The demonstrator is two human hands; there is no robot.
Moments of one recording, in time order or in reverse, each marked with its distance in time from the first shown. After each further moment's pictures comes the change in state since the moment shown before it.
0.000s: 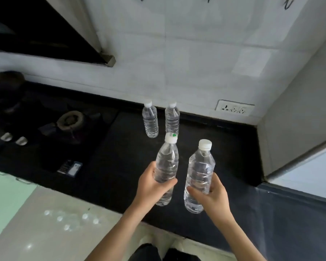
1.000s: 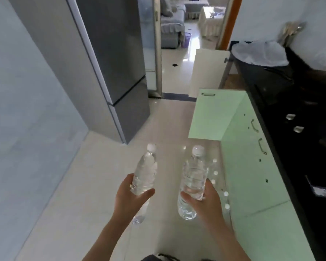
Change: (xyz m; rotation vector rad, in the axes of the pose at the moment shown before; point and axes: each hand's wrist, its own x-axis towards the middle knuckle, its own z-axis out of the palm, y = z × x) left_hand -0.537 -0.228 -0.320 -0.184 1.416 -0.618; right_hand -0.384 -0.020 0.429 -0.280 -1.329 -0.344
